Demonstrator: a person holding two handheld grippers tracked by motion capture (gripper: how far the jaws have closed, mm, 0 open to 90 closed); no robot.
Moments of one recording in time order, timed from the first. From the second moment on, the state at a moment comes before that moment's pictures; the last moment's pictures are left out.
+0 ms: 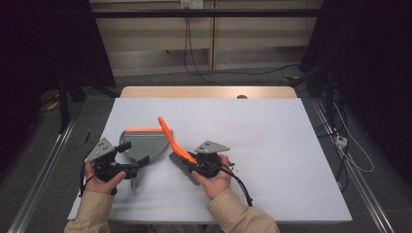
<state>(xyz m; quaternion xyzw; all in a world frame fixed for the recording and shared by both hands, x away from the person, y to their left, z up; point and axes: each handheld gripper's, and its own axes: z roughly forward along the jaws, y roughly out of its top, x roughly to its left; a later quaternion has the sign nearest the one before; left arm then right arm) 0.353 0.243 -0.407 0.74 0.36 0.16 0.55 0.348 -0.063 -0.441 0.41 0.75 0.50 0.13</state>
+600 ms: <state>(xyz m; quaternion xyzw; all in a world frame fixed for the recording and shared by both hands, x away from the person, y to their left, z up) 0.353 0.241 -0.407 0.74 0.36 0.15 0.55 0.349 -0.088 -0.441 0.44 0.74 0.49 0.13</state>
